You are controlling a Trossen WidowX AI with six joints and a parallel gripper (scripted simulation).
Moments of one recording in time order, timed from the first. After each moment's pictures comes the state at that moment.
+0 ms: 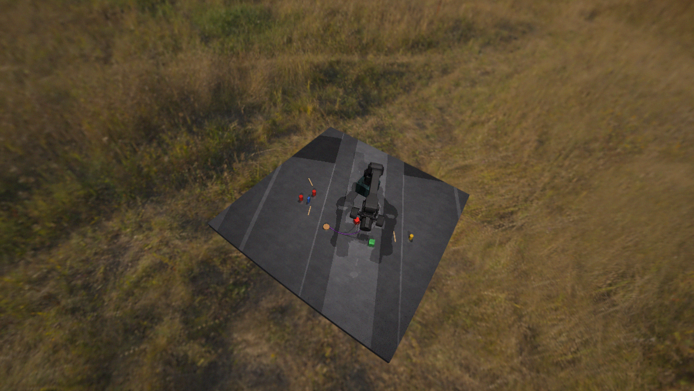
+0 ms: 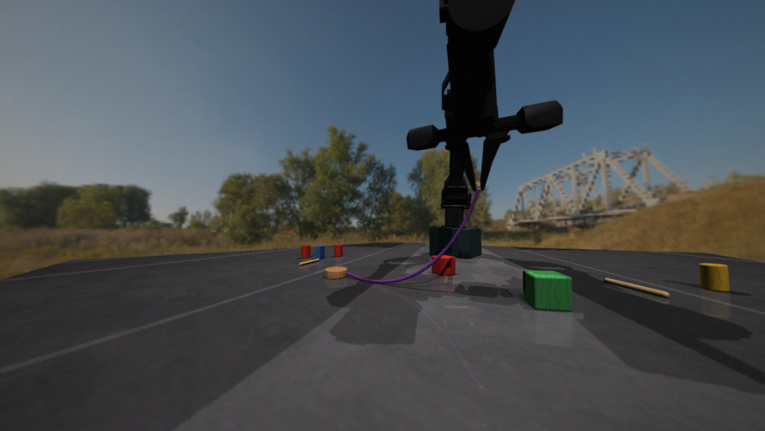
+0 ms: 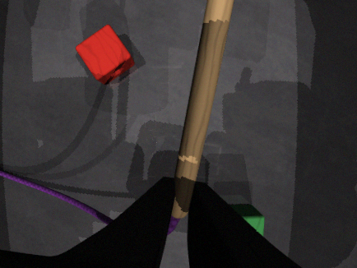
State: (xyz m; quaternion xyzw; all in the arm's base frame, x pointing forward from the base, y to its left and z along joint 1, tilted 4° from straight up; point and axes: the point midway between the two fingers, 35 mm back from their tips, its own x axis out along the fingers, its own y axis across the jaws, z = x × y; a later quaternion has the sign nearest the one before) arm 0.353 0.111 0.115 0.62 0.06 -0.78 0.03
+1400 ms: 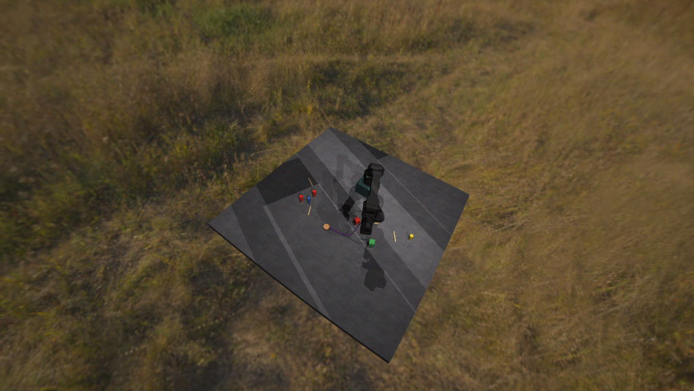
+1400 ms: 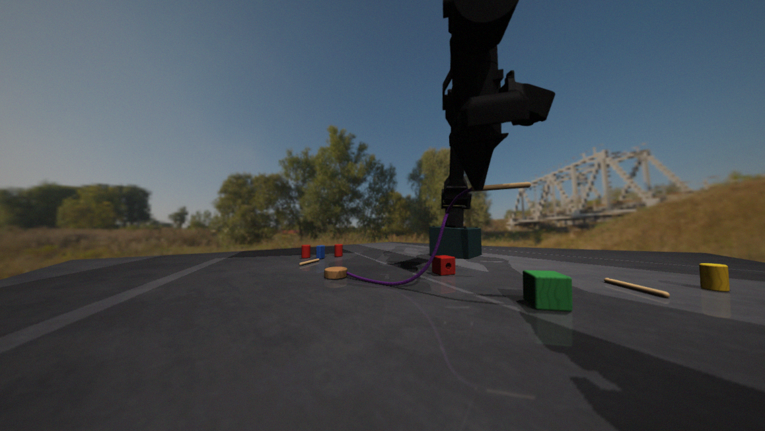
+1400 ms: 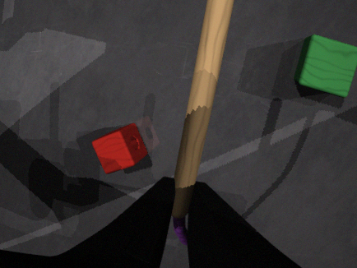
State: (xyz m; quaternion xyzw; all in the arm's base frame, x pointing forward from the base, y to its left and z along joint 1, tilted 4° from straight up) arm 0.359 0.112 0.116 0.50 -0.46 -0.63 -0.37
